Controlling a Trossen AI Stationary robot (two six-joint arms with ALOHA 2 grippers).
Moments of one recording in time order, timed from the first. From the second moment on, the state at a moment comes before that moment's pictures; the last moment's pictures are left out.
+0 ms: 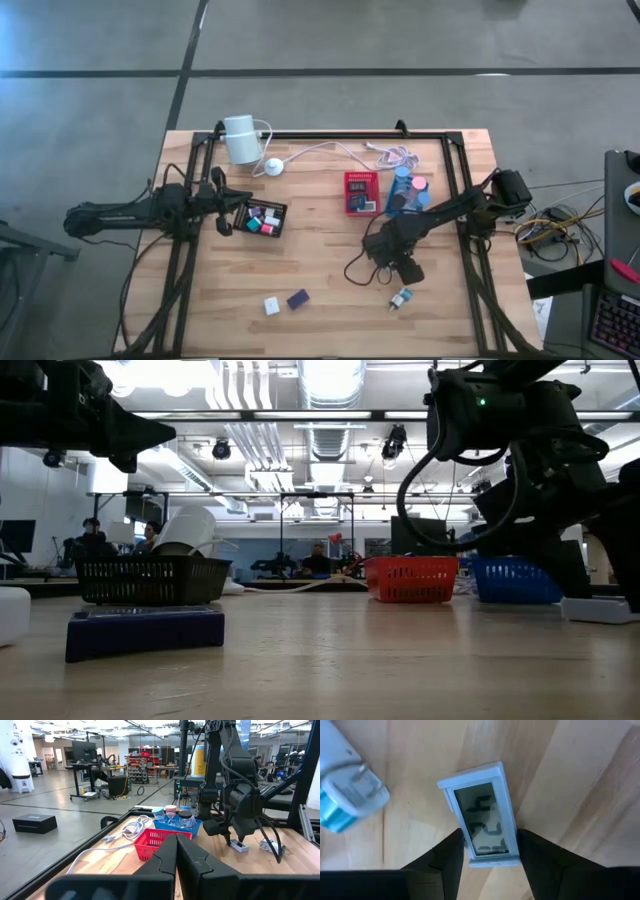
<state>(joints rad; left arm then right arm) 0.06 0.17 0.11 0.10 -0.15 0.02 0.24 1.77 0.96 -0.85 -0.23 -0.03</state>
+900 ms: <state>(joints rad) 0.06 0.17 0.11 0.10 -0.15 0.01 0.23 1.78 0.96 -0.56 -0.15 0.04</state>
